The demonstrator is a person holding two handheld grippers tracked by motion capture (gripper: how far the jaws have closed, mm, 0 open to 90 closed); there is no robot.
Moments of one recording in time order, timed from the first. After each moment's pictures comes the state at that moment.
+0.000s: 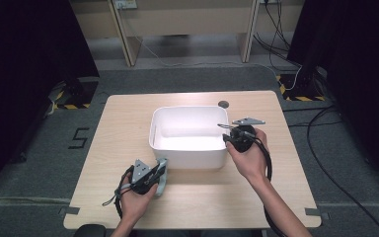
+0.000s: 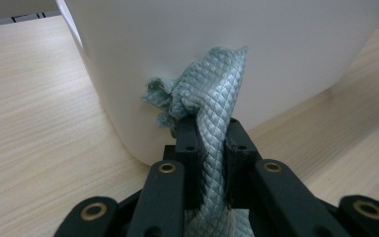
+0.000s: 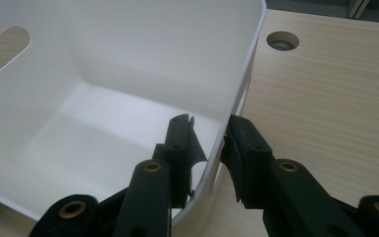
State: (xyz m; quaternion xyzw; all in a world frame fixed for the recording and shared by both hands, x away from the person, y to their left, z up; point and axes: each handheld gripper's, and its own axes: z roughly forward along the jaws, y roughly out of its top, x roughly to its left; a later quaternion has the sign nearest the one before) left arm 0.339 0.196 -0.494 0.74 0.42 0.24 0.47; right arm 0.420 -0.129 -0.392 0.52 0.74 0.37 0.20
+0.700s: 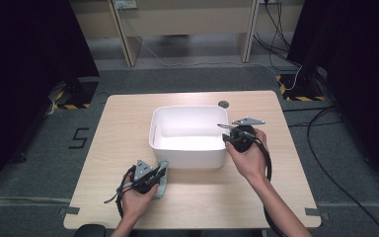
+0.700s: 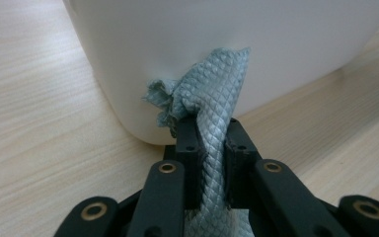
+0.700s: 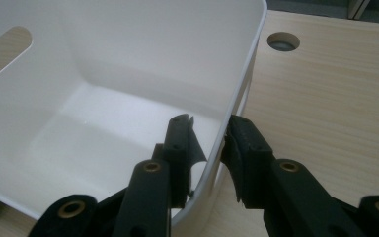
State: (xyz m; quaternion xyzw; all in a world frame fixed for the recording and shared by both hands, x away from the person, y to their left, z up) left arm 0.346 0.197 -0.505 0.75 0.44 0.22 0.45; right arm 0.421 -0.129 -0.393 0.52 0.74 0.38 0.20
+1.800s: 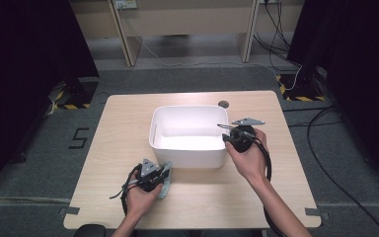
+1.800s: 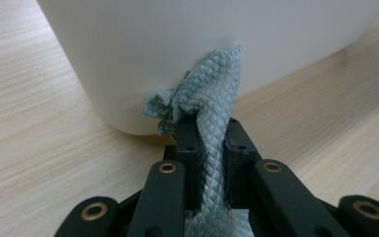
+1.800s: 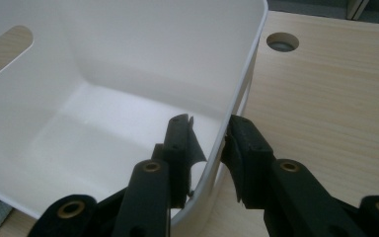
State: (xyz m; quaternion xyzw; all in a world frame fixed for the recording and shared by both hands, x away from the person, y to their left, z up) left arm 0.354 0.184 -0.509 0.77 0.44 0.19 0.42; right arm 0.420 -0.129 -0.393 0.52 0.74 0.38 0.20
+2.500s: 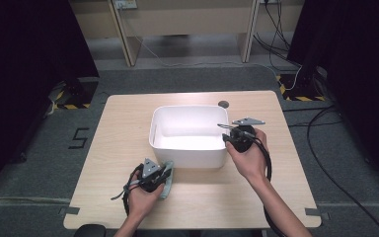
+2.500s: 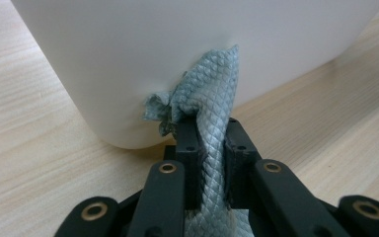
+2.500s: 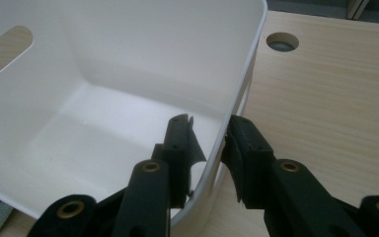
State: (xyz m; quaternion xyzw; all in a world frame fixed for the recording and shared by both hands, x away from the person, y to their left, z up) left arm 0.351 0.178 -0.502 0.76 0.44 0.20 0.43; right arm 0.421 -0.129 -0.393 0.52 0.74 0.38 0.20
